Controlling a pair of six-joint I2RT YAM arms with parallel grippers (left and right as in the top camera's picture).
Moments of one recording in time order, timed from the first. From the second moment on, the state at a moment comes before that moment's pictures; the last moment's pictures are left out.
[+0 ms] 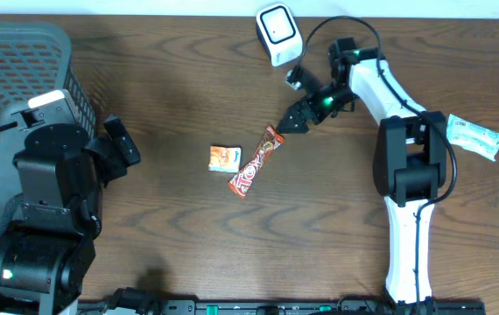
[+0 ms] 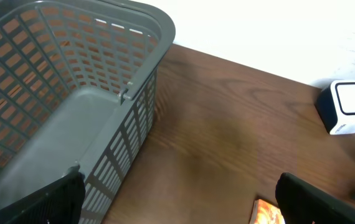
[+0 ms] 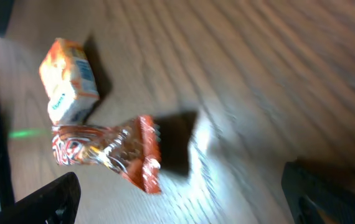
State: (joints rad) left arm -0.17 0.93 1.36 -1.02 -0.40 -0.35; right arm 0.18 2.45 1.97 -1.11 -0.80 -0.61
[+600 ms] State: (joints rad) left arm -0.17 0.93 1.36 -1.02 -0.40 -0.35; right arm 0.28 2.49 1.97 -1.28 -0.88 -0.84
